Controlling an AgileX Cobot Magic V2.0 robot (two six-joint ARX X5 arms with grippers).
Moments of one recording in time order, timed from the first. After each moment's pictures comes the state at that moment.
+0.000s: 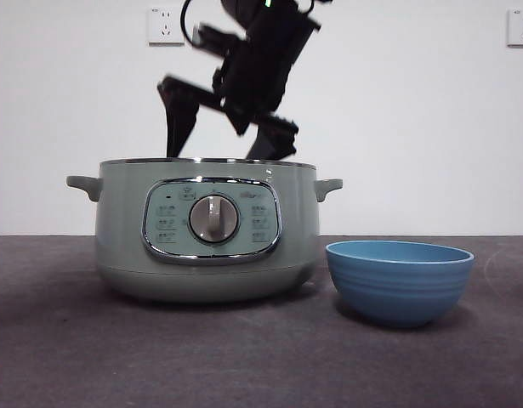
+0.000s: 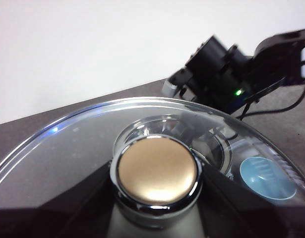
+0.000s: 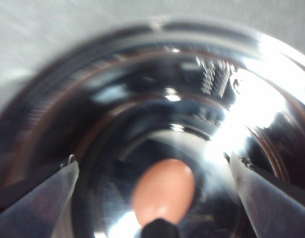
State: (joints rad) left arm -0.44 0.55 1.06 -0.73 0.00 0.03; right arm 0.67 2.08 1.80 -0.56 -0.08 0.05
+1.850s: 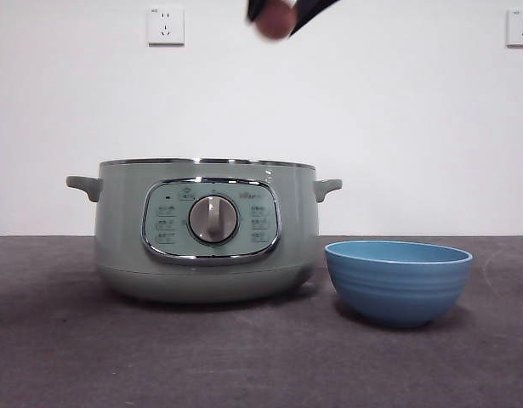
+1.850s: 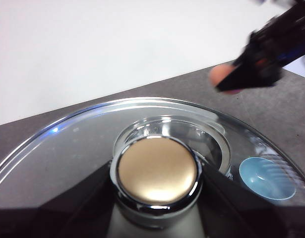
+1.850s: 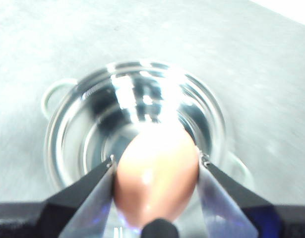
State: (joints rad) left arm -0.44 0.55 1.06 -0.73 0.00 0.03; right arm 0.69 1.64 1.81 -0.89 0.04 -0.02
